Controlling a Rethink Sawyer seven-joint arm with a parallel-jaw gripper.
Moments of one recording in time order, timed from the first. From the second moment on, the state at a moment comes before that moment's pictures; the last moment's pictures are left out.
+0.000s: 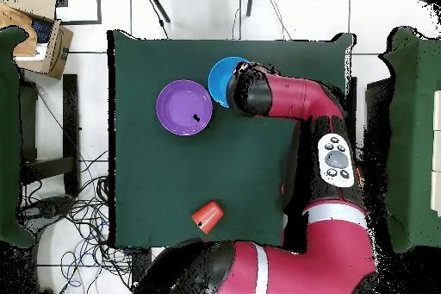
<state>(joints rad) -0.35 -0.47 0.08 1.27 -0.24 0.38 1.90</state>
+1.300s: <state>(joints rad) -0.41 -0.46 0.09 1.31 -0.28 0.33 1.90</state>
